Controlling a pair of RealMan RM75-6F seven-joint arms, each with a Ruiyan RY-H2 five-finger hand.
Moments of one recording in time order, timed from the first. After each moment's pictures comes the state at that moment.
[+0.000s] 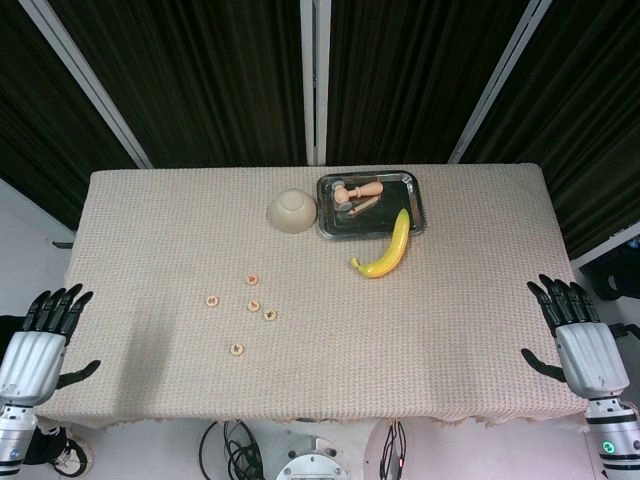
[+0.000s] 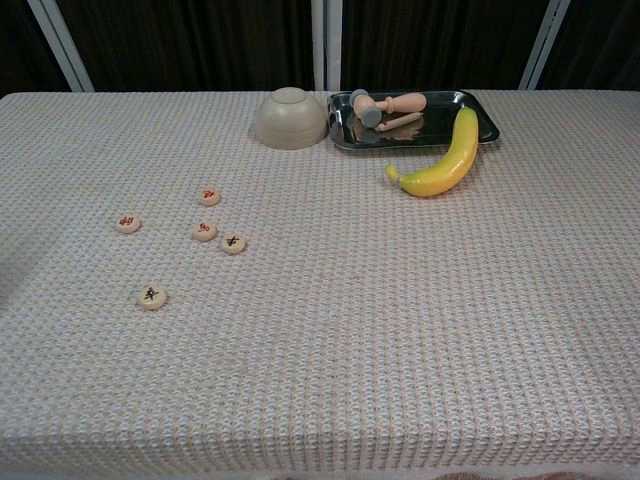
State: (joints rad) left arm -0.09 -1.09 0.00 -1.66 1.62 1.53 0.11; right arm 0.10 -0.99 0.03 -1.81 -1.56 1.46 -0.12
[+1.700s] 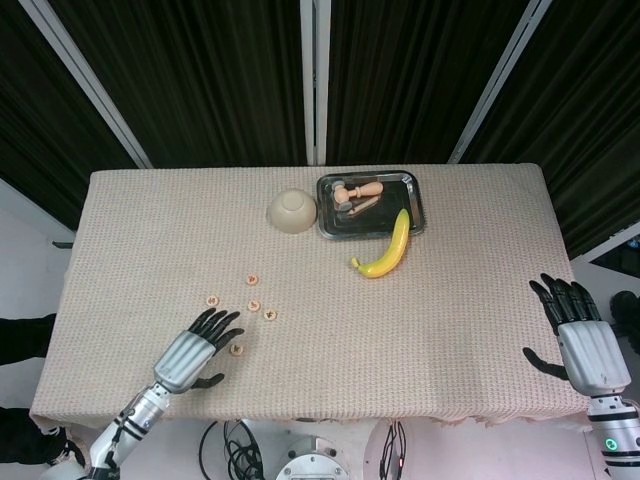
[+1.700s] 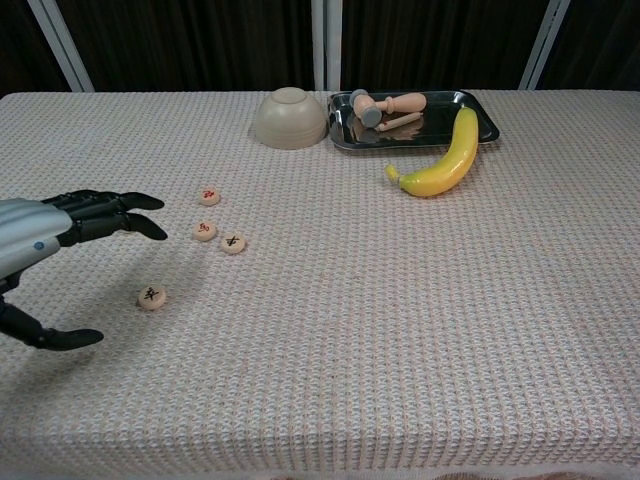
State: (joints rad) left arm -0.36 -1.49 0.03 -1.50 1.70 1.16 0.12; right arm 0.10 -0.99 0.04 -1.80 -1.55 1.44 -0.07
